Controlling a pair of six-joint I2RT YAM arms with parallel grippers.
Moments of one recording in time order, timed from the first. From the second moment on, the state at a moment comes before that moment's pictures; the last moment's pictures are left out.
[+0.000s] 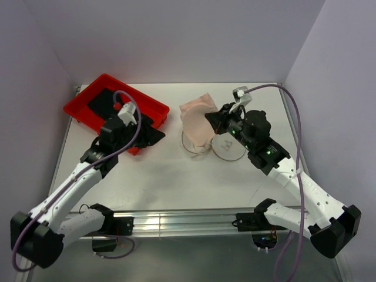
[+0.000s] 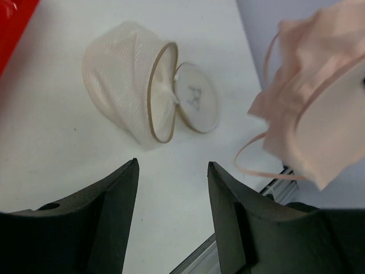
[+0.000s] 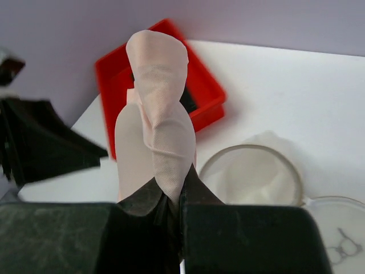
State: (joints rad) left arm -0.43 0.96 0.80 -0.13 0.28 -0.69; right arm 0.59 1.00 0.96 -0.06 -0.05 0.35
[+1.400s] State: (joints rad) left arm -0.60 1.74 1.09 0.26 0.29 -0.67; right arm 0.48 1.47 0.79 0.13 0.00 0.44
